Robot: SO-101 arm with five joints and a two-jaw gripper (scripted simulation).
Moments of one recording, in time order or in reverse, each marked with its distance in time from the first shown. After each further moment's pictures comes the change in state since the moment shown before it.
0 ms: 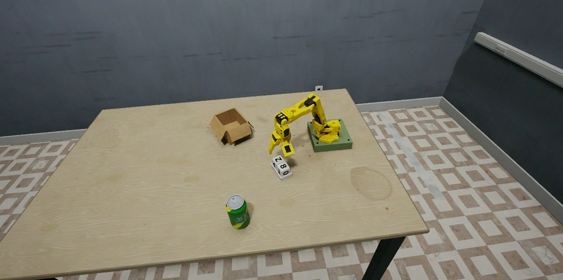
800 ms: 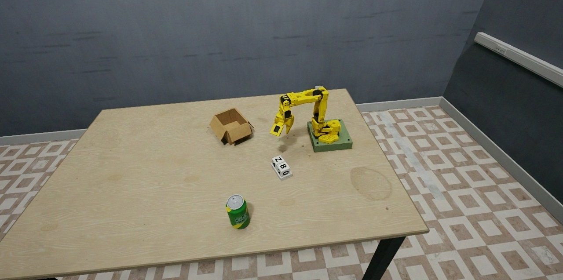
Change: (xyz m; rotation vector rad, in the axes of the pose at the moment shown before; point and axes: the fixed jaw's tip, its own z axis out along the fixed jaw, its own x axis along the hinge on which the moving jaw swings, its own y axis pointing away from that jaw) arm 0.057 0.038 -0.032 0.003 0.004 0.949
